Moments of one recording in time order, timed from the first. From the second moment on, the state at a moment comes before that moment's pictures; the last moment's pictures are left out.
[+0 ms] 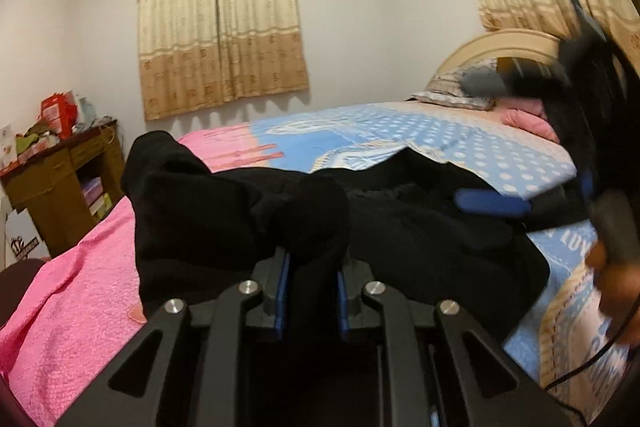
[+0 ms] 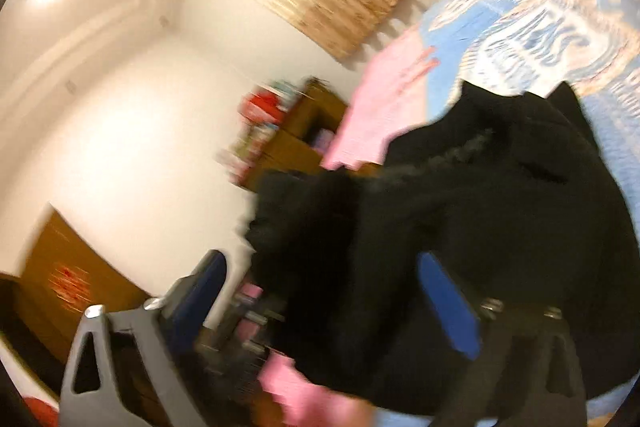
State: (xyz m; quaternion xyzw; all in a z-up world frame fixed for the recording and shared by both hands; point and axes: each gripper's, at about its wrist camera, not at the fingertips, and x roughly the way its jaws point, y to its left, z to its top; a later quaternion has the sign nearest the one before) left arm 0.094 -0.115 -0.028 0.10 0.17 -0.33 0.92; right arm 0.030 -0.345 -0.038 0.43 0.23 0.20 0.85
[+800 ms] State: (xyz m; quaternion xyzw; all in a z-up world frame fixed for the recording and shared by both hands) left arm 0.070 -0.120 -0.009 0.11 0.14 -0.39 0.90; right arm 0.186 -0.240 0.007 0.17 0.37 0.30 0.86
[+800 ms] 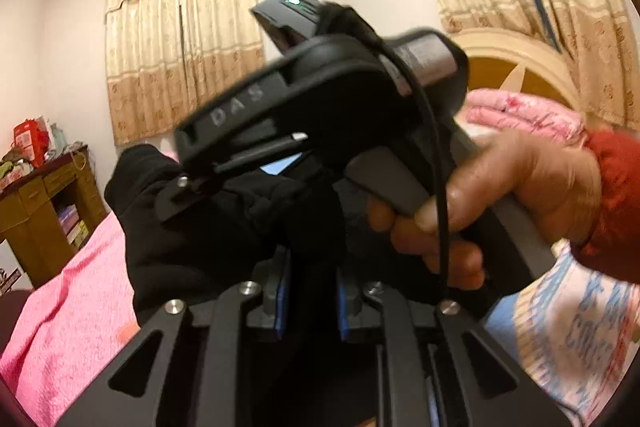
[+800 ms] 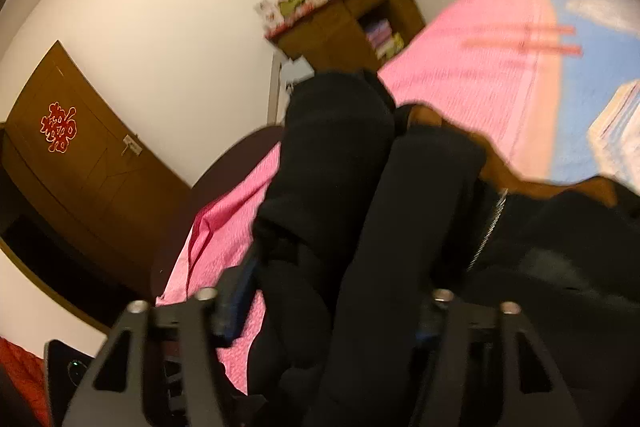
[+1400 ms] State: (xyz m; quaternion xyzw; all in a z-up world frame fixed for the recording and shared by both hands) left arm 0.012 -0.272 -0.008 0.12 0.17 -0.53 0.82; right arm 0.053 -0.459 -0.036 0.38 0.29 0.20 0.86
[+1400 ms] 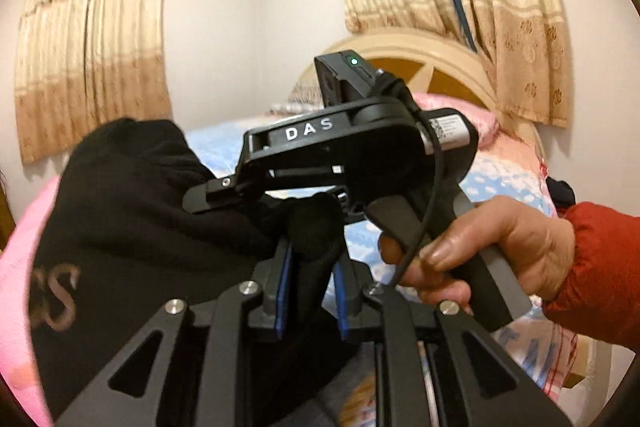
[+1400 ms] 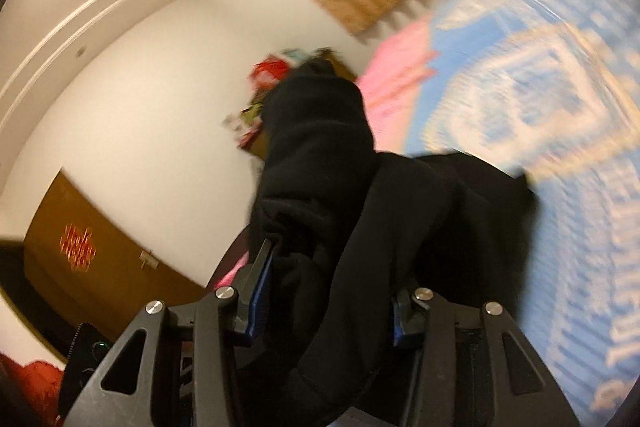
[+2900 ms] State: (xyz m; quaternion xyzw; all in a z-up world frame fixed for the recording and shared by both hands) left arm 0.136 -0.109 0.011 0.04 0.21 -0.43 0.88; right arm 0.130 -0.394 0.023 0.28 0.31 0.21 0.88
